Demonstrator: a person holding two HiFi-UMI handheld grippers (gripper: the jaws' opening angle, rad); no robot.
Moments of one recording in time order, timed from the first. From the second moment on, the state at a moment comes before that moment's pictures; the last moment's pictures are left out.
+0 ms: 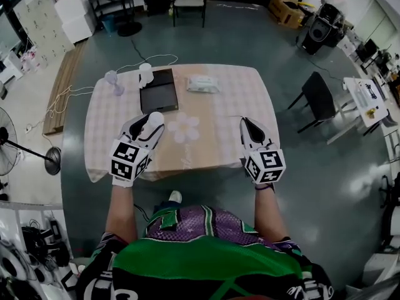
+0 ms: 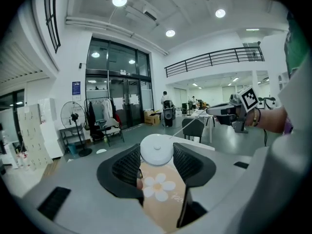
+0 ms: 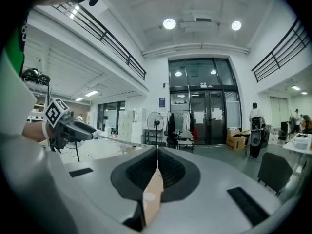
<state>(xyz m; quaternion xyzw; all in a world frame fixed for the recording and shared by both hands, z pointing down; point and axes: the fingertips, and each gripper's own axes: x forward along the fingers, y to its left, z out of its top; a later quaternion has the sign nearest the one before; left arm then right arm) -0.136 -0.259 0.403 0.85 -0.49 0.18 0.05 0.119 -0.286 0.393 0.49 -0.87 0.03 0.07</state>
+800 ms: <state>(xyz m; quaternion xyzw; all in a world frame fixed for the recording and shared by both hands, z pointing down) -0.228 -0.289 0.541 0.84 -0.48 0.19 0.17 -0.002 -0.330 0.528 0.41 -0.89 0.14 0.12</state>
